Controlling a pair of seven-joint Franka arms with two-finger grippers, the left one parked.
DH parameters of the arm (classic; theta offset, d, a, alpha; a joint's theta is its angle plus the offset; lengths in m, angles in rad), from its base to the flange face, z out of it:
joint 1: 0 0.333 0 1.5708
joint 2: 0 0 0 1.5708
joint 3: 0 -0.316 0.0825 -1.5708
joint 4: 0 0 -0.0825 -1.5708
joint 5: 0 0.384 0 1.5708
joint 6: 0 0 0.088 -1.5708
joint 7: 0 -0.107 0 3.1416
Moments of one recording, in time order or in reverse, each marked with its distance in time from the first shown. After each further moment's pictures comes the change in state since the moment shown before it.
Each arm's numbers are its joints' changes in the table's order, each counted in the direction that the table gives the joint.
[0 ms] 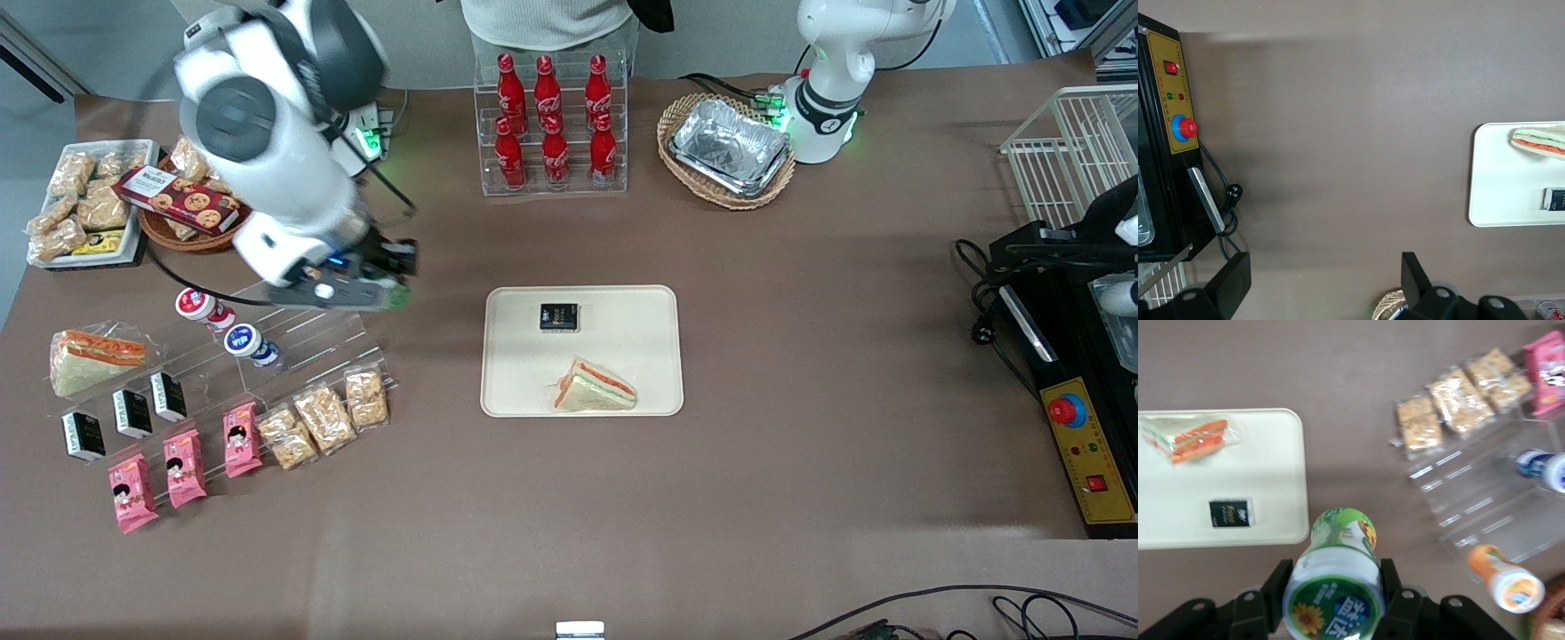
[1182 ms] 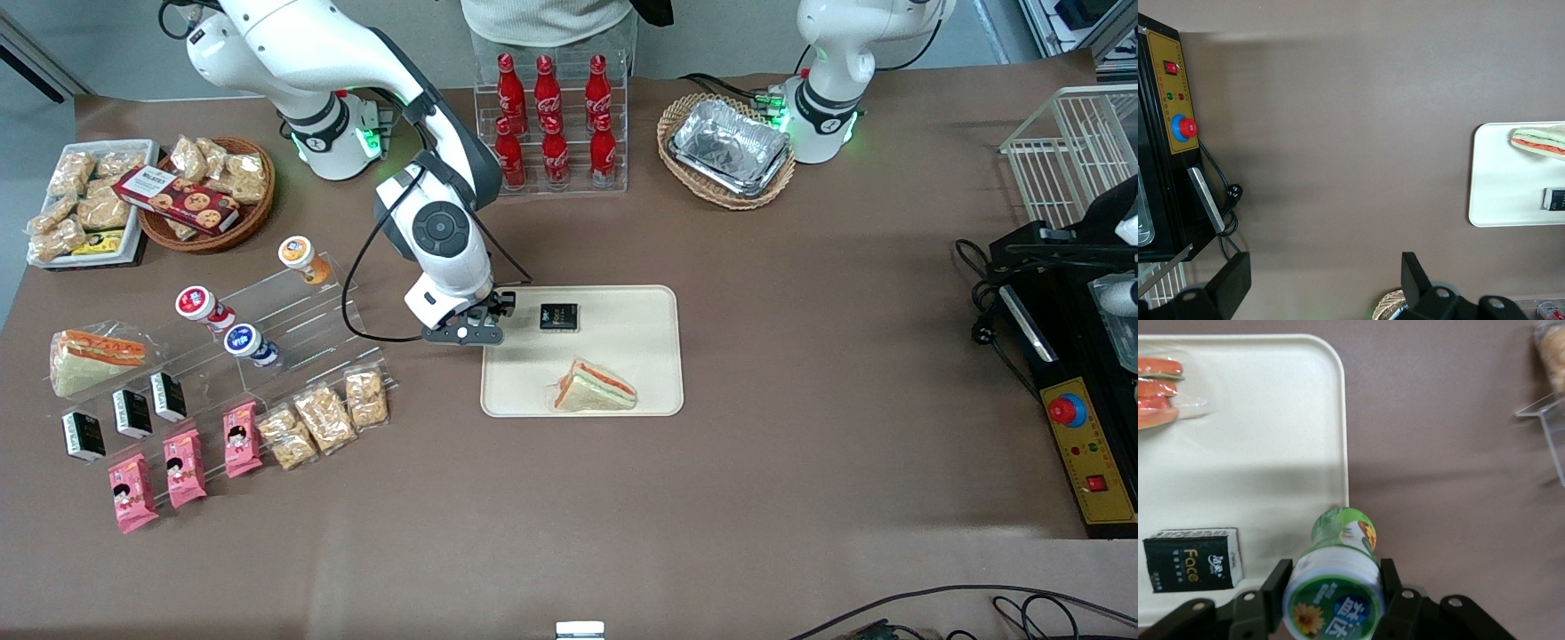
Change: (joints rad) arm 0.159 -0.227 0.000 -0.346 0.001 0.580 -0.149
